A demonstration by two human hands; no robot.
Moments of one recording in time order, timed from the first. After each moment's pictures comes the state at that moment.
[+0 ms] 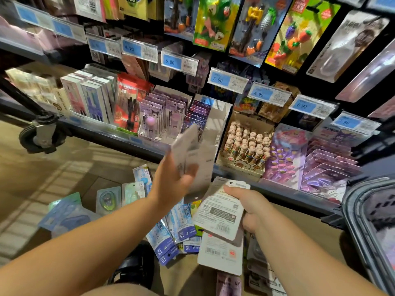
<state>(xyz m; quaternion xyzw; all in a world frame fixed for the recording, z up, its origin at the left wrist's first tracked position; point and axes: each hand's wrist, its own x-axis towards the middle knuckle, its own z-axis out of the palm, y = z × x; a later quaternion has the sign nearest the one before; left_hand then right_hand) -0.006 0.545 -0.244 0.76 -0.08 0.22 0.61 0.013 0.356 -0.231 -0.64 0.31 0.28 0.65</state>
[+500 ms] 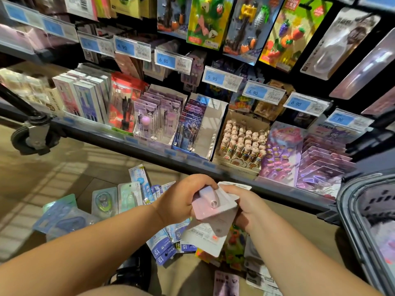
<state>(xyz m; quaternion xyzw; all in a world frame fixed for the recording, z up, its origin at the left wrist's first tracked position) -0.014 0.532 -0.267 0.80 -0.28 0.05 0.52 0.007 0.354 -0.238 -0.61 0.29 0.27 0.69</state>
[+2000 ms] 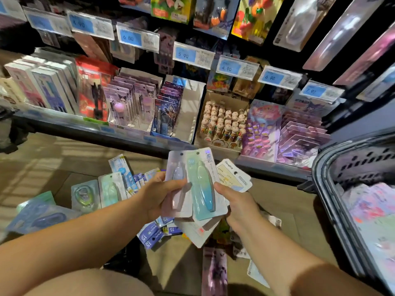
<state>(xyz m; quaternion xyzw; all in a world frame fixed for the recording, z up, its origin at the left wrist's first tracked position) -0.028 0.511 -0.272 0.52 0.17 -0.22 0.81 -0.036 0.323 -0.264 -0.55 0.24 0.12 0.79</state>
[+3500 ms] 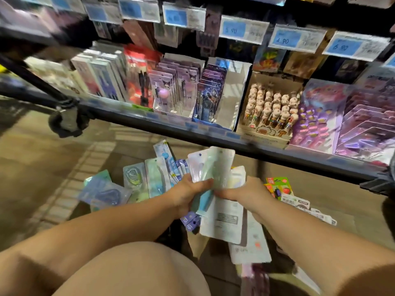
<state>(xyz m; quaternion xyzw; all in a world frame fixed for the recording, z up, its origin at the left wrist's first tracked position) -0.045 0.543 -0.337 0.53 0.23 -0.23 0.78 -0.026 0.369 -0.292 -0.78 0.10 0.27 0.56</state>
